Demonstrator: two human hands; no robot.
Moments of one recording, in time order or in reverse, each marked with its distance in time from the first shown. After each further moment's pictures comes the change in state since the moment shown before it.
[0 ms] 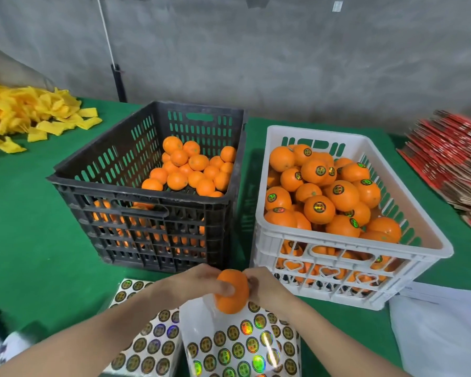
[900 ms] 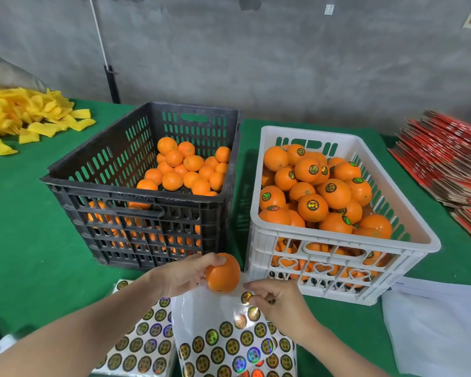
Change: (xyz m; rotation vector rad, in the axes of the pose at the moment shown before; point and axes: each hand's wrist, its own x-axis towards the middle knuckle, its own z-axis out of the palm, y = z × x) left_hand 0.027 -0.014 -0.015 -0.261 -0.039 0.013; right_hand -0.052 0.027 -0.007 0.035 0.288 -0.309
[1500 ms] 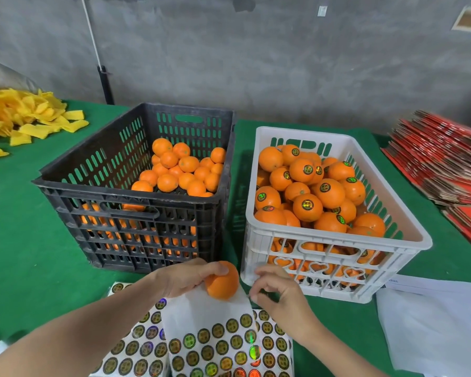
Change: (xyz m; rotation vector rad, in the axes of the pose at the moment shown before) left_hand 0.009 0.001 0.006 0.167 -0.021 -0.066; right_hand -0.006 -0.004 -0.010 0.115 0.062 0.001
